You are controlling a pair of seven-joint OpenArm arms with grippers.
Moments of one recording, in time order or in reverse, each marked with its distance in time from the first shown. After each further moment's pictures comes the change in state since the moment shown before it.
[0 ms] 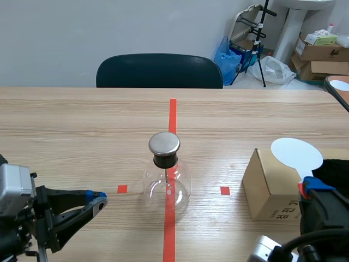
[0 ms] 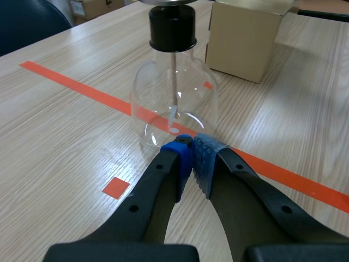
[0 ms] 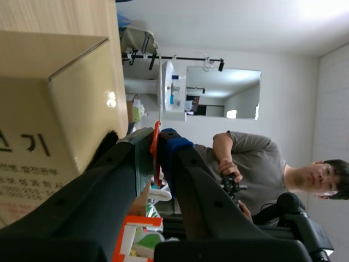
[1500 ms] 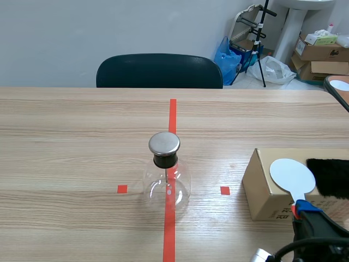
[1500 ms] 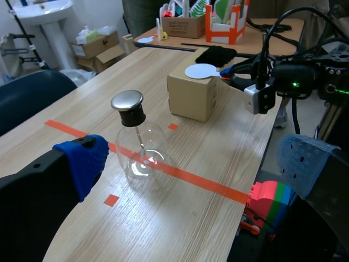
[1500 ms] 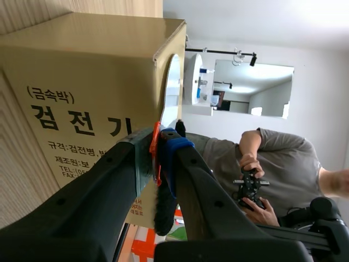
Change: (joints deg) left arm 49.8 -3.5 -39.4 37.2 3.7 -5.4 -14.6; right arm 7.2 -2.5 5.1 -12.7 -0.9 -0.1 4.5
